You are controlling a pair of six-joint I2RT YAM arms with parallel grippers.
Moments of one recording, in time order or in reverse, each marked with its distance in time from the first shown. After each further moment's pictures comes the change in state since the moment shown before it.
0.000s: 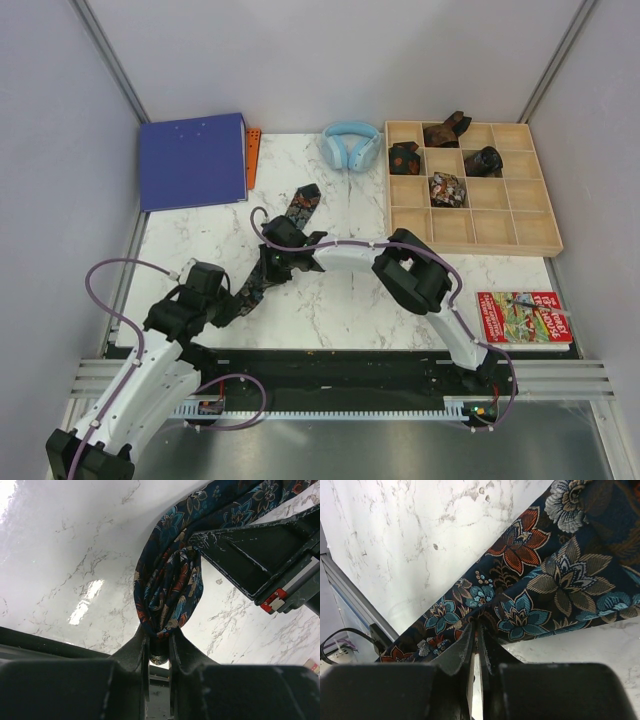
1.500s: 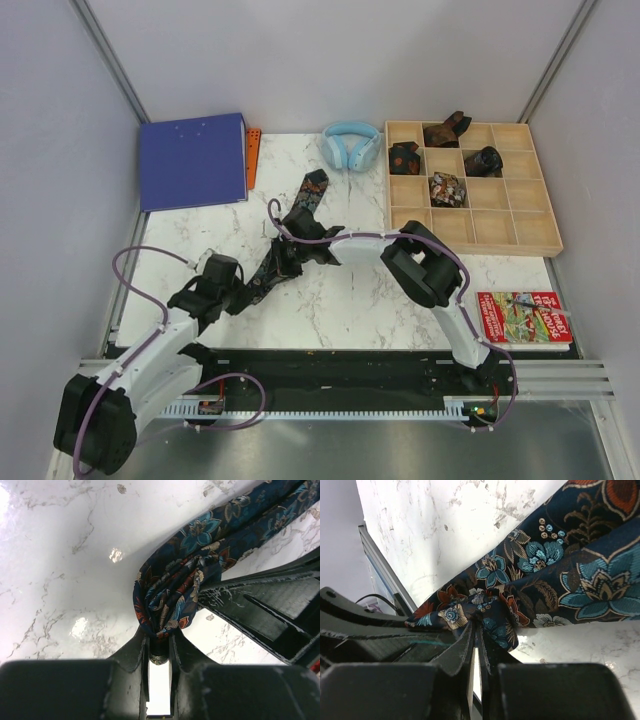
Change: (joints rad) left arm 0.002 0.257 -0.125 0.436 0.008 0.062; right arm -0.095 -0.043 -0.132 0.146 -0.246 -0.025
